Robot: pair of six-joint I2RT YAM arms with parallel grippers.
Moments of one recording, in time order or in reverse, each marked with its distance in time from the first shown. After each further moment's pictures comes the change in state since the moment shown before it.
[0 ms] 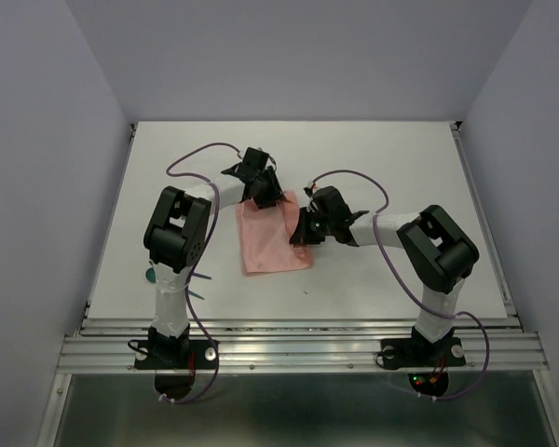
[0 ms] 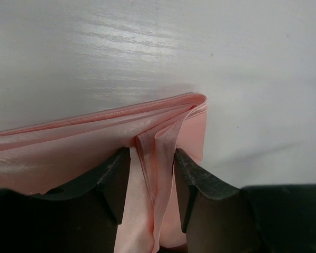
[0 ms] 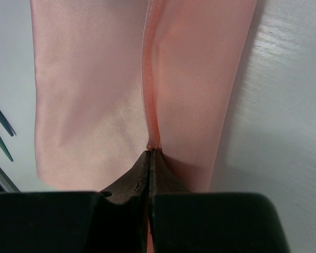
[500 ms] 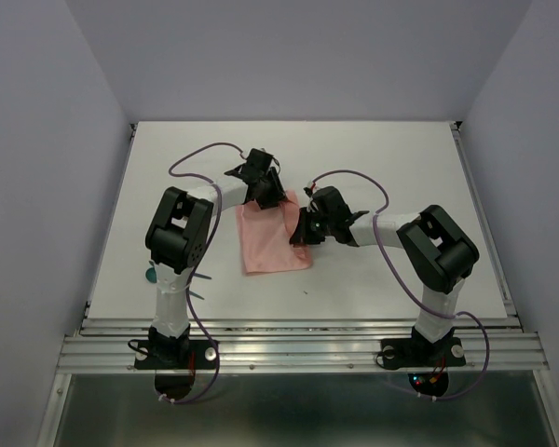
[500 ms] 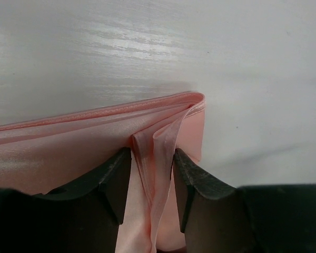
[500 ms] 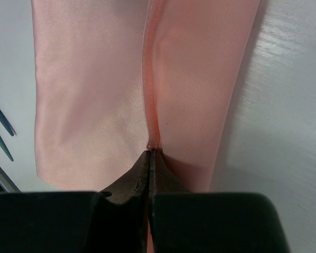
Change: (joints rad) left arm -0.026 0.000 0.000 0.006 -0.040 0.000; right arm 0.000 0.000 -0.002 0.002 -0.001 0.000
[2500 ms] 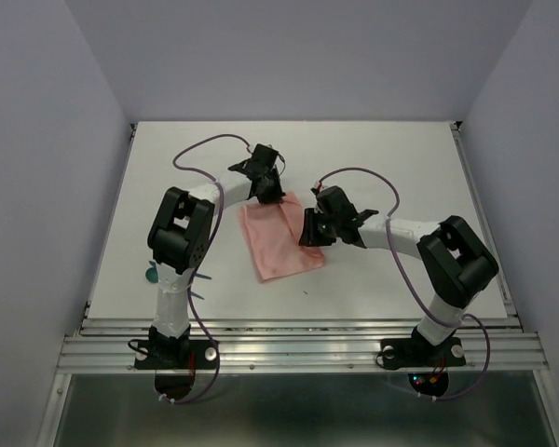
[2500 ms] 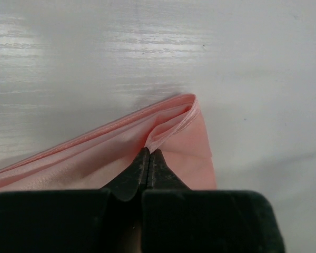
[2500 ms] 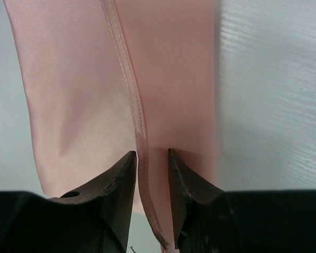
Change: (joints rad) left arm -0.023 0.013 0.080 -0.112 -0.058 0.118; right arm 0.015 -0.140 -0.017 -0.192 0.096 -0.037
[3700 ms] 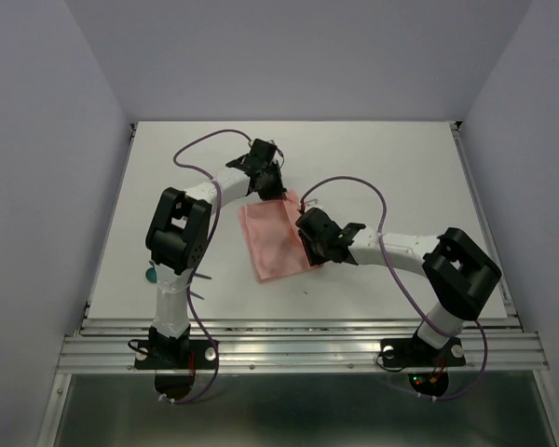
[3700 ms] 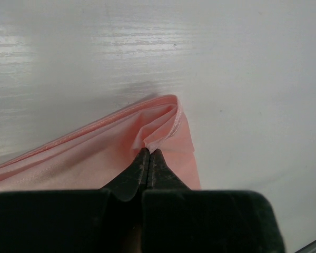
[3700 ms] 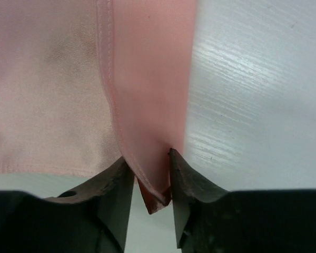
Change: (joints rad) left arm 0.012 -0.019 0.032 -0.021 0.078 0.022; right arm 0.200 -0.068 0.001 -0.231 0.429 -0.145
